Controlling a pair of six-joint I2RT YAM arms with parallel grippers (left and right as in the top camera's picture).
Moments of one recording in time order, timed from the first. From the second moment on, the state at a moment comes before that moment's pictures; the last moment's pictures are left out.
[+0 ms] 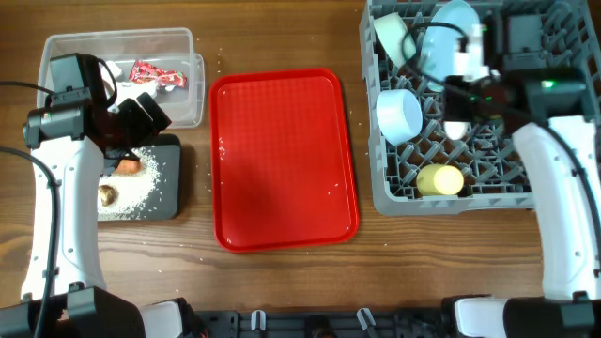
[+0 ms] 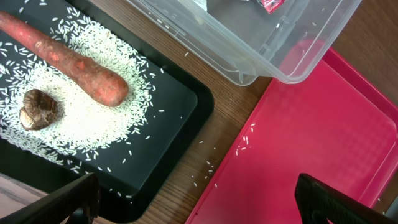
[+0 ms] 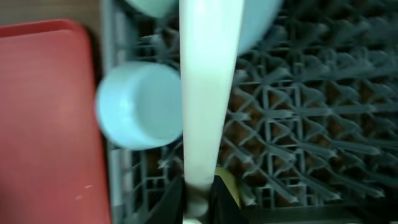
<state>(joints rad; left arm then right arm) 0.21 1.49 1.34 -1.04 0.08 -0.47 0.04 1.53 1.60 -1.18 0.06 0.08</state>
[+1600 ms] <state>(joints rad) 0.21 1.49 1.34 -1.04 0.08 -0.47 -0.03 0.53 0.50 -0.17 -0.04 0.18</state>
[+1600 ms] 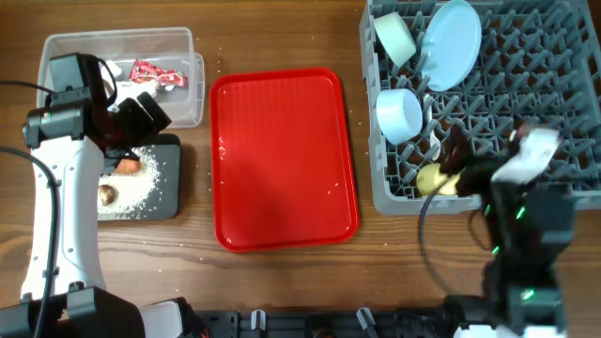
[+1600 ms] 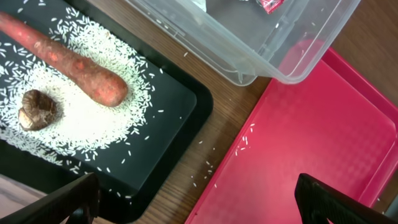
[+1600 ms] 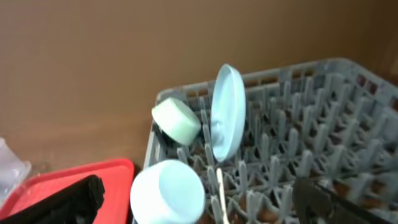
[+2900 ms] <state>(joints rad) -0.02 1.12 1.18 -0.63 0.06 -0.34 0.05 0.02 0.04 -0.07 0.01 0.23</state>
